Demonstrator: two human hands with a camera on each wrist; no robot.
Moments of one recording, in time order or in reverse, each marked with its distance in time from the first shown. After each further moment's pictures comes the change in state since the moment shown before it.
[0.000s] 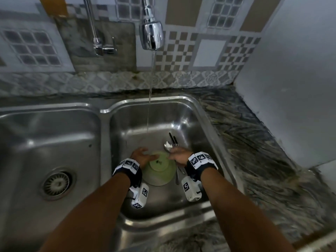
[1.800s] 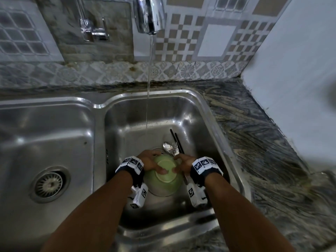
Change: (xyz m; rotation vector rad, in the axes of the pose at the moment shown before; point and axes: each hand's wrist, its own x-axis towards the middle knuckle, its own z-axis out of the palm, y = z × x) left_hand 0.013 0.010 0.014 0.543 -0.363 0.185; right_hand 0.052 0.053 0.013 -0.100 -0.136 0.101
